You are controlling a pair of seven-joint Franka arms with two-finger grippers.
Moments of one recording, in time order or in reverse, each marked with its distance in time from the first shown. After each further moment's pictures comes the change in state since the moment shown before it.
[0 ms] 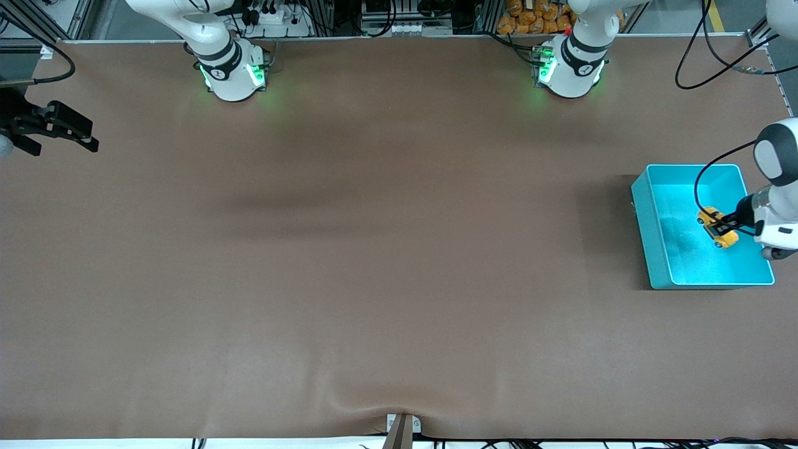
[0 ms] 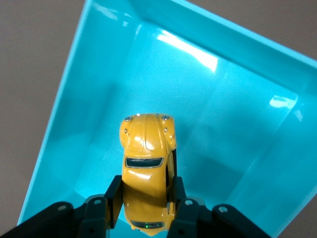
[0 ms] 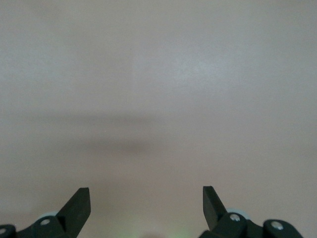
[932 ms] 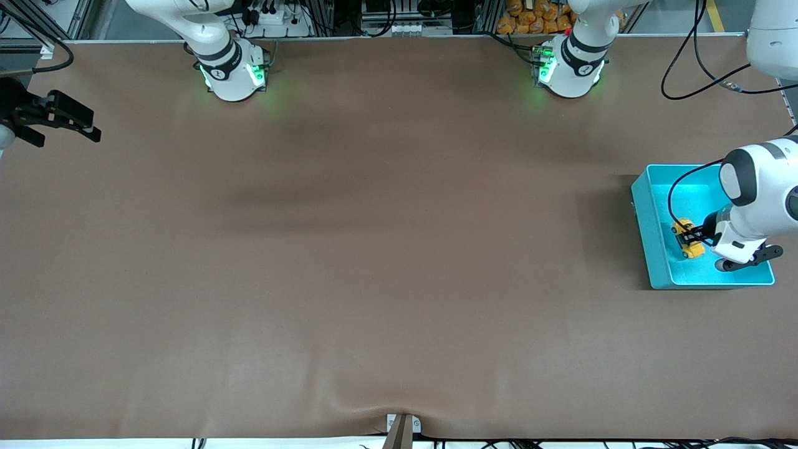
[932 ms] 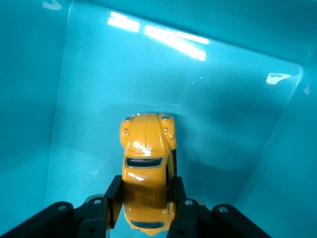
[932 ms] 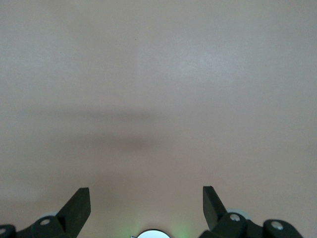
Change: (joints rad) left arm -0.006 0.126 -0.015 -0.001 0.000 0.097 0.086; right arm -0.002 -0.016 0.001 -0.002 0.008 -0.043 -0.010
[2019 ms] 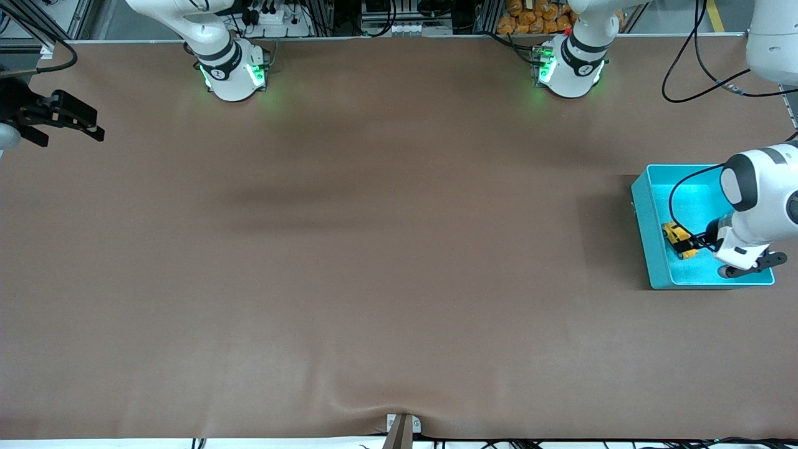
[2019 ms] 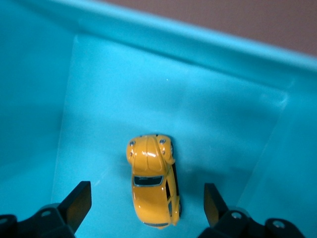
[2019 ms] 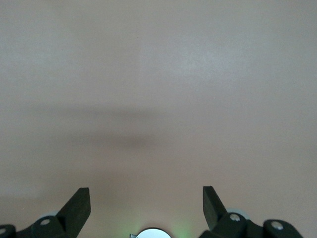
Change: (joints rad) left arm -0.013 0.004 -0.001 0.055 0.008 0.017 0.002; right arm 0.001 0.000 0.006 -0.003 0.002 -0.003 -0.003
